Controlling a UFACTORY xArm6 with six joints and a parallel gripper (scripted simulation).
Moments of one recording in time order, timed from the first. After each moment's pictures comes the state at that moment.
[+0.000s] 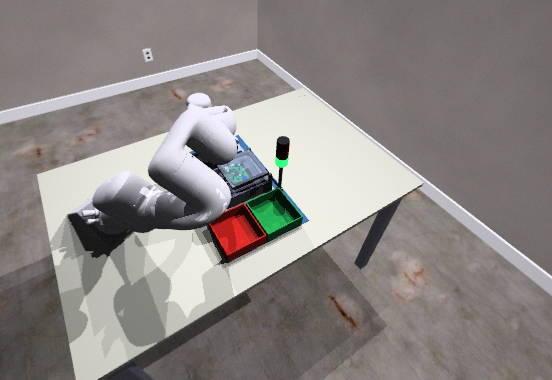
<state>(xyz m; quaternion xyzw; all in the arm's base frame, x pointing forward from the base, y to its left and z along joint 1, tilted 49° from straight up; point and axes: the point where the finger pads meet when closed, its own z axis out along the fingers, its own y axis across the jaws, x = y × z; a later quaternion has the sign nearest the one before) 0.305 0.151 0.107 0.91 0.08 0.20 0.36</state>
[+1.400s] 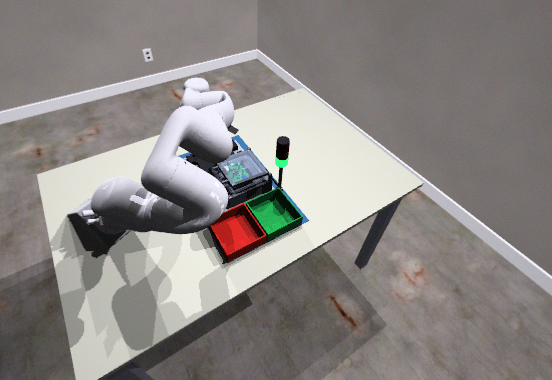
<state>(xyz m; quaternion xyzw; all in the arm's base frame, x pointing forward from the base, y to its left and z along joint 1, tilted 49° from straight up) 0.283 0.184 0.142 0.91 0.08 0.20 0.36</state>
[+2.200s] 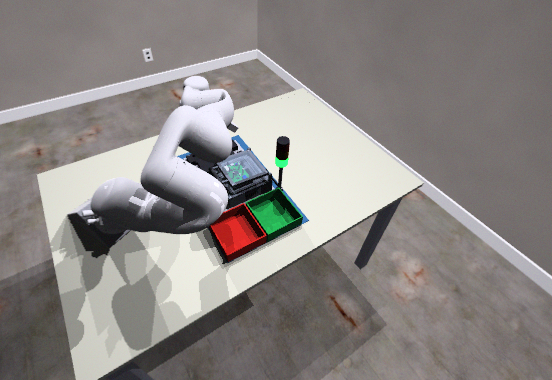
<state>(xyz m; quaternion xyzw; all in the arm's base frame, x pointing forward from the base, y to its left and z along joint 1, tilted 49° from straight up) 0.280 0.187 0.146 0.90 0.10 0.20 0.37</state>
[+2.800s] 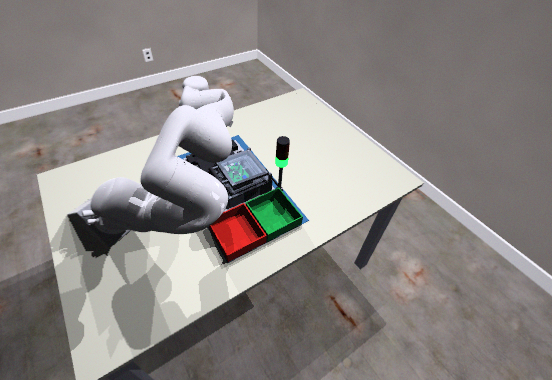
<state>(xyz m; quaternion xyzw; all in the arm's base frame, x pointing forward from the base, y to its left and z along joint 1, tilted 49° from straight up) 0.280 0.187 0.146 0.87 0.25 0.13 0.39</state>
